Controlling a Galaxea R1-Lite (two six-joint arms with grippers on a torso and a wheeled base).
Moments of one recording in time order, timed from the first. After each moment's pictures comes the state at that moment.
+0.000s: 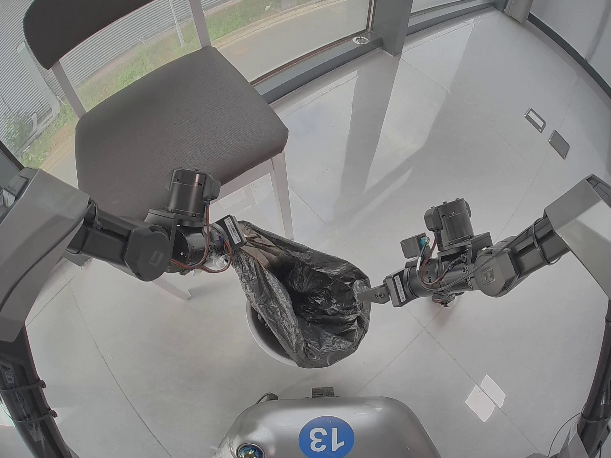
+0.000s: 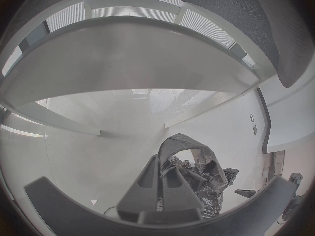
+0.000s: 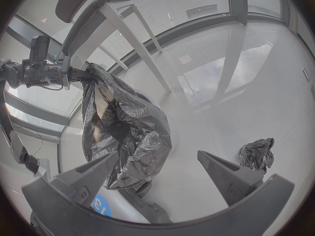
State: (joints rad) left arm -0.38 2.06 -1.27 -0.22 0.17 -0.64; right arm 0.40 2.15 -1.16 -0.27 0.25 -0.01
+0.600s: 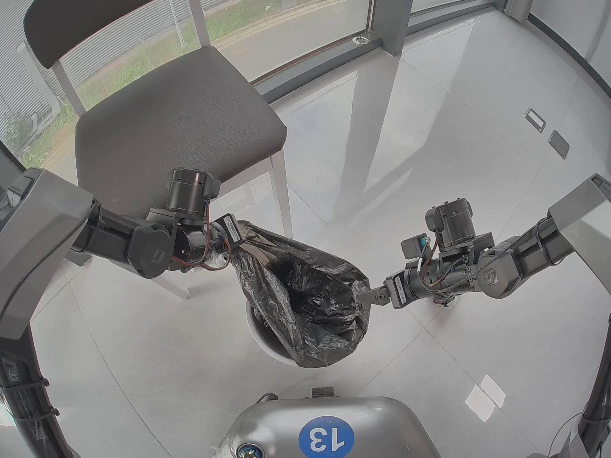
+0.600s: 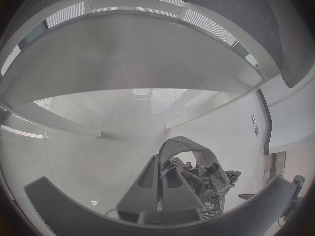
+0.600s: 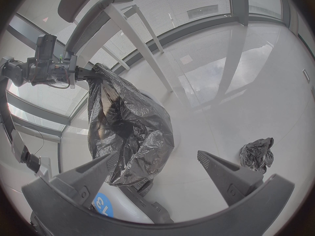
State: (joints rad) left arm -0.36 2.08 -1.29 -0.22 0.18 -0.63; right arm 0.41 2.13 -1.14 -0.27 0.25 -0.01
